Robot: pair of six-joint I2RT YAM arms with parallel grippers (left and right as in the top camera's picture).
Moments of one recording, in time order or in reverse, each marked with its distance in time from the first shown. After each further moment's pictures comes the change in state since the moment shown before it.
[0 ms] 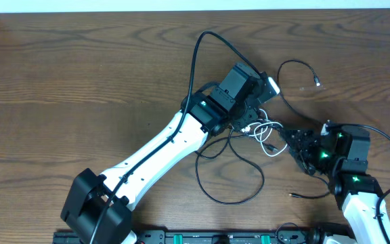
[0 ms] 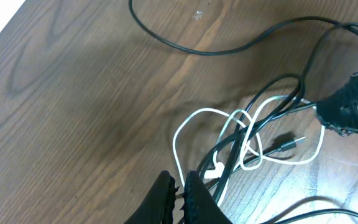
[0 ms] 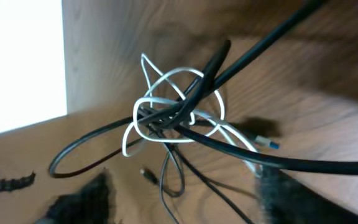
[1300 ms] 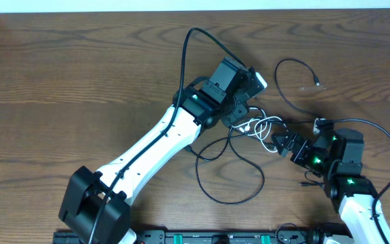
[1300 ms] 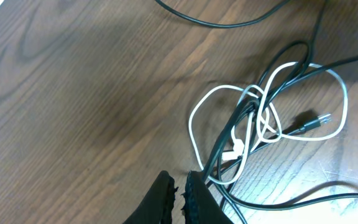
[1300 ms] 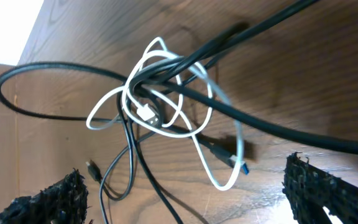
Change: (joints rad) left arm 0.063 0.002 0.000 -0.057 -0.003 0.000; right arm 0.046 0.000 -0.043 0.066 0.062 -0.383
